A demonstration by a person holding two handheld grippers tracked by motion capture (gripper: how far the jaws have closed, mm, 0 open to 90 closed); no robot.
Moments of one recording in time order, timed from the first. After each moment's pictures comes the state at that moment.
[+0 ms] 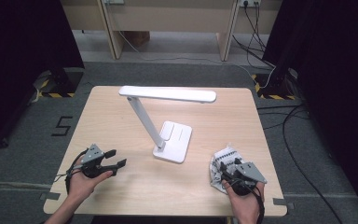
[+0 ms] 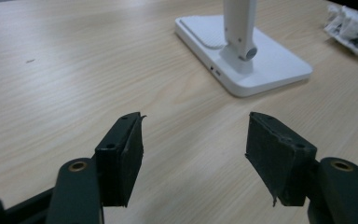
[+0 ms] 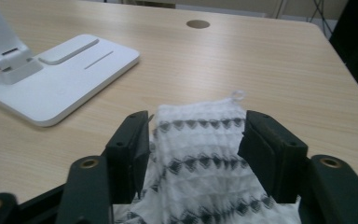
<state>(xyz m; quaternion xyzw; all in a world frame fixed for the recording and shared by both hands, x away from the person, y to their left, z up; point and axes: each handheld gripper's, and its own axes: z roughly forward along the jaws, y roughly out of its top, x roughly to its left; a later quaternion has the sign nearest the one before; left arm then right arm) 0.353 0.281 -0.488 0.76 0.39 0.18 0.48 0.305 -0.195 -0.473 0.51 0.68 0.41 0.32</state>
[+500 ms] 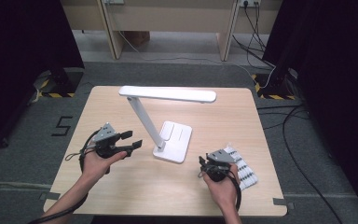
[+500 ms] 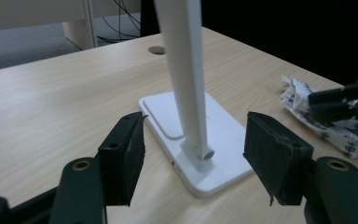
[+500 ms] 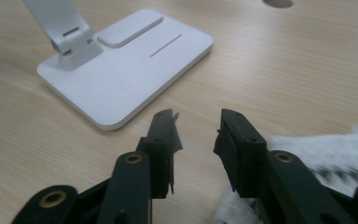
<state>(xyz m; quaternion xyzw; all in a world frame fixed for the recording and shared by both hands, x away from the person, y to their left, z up) 0.393 0.230 -0.430 0.75 0.35 0.17 0.54 0.346 -0.133 -0.478 0.48 0.75 0.39 0.25</state>
